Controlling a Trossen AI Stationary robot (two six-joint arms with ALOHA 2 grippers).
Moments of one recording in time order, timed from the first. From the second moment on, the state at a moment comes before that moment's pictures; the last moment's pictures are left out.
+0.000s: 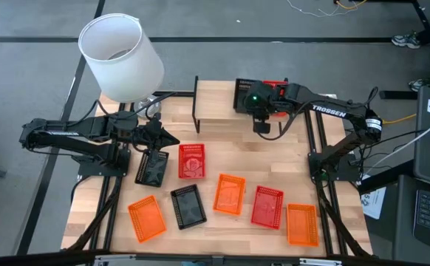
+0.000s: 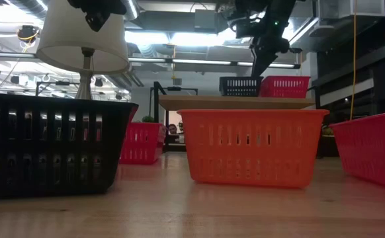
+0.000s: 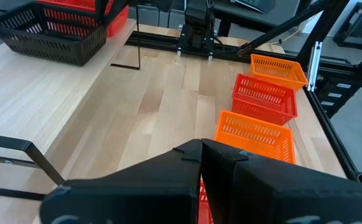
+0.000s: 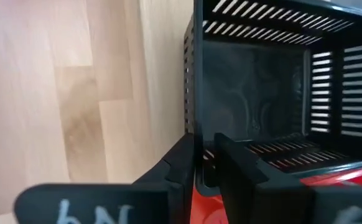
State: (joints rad) left arm 0.02 0.78 0.78 -0.31 -0.05 -0.15; right arm -0.36 1.54 1.44 -1.01 0.25 -0.37
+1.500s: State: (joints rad) left arm -0.01 1.21 1.05 -0.32 0.08 -0.14; right arm 0.20 1.34 1.76 -1.53 0.21 0.37
